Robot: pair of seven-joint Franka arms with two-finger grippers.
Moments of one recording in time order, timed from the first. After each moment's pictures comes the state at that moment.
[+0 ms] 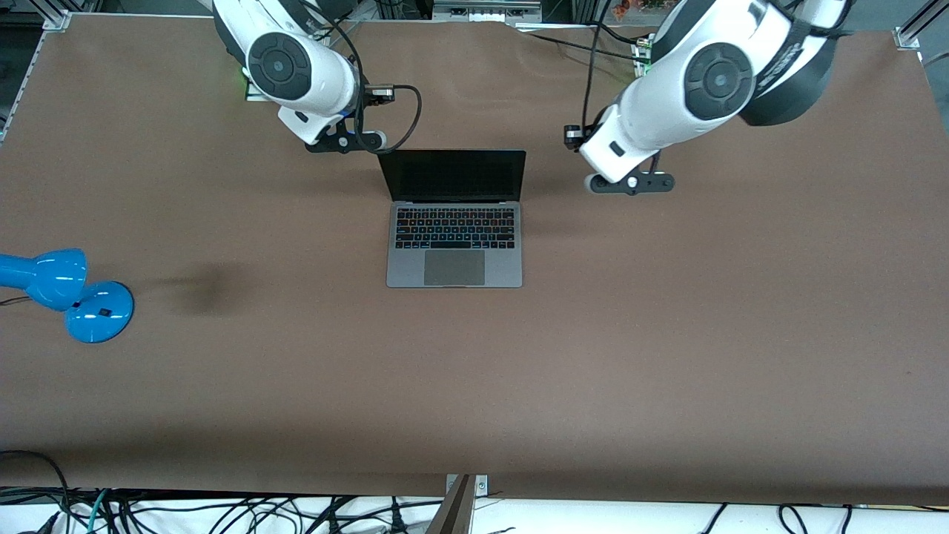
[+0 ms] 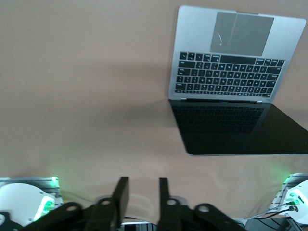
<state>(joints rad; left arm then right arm) 0.05 0.19 -0.62 -1.68 -0.25 1.57 -0.63 0.03 0.05 0.59 -1.93 0.32 1.53 0.53</state>
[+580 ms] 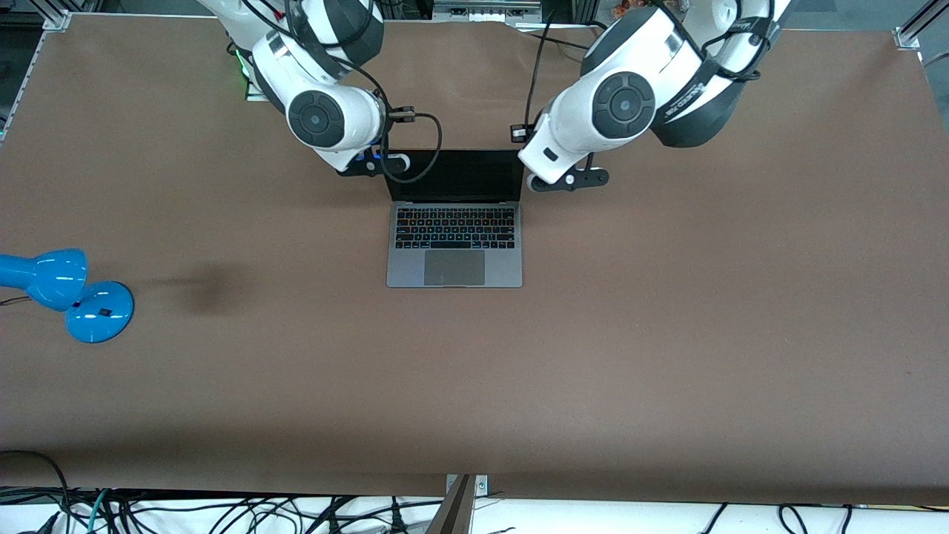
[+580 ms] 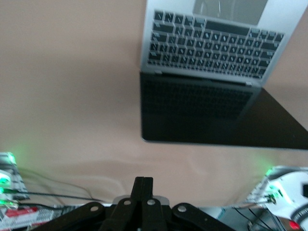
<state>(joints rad) -0.05 0.31 -0.66 -1.69 -0.31 1.65 -0.81 0.08 0.21 0.59 -1.94 0.33 1.66 0.53</state>
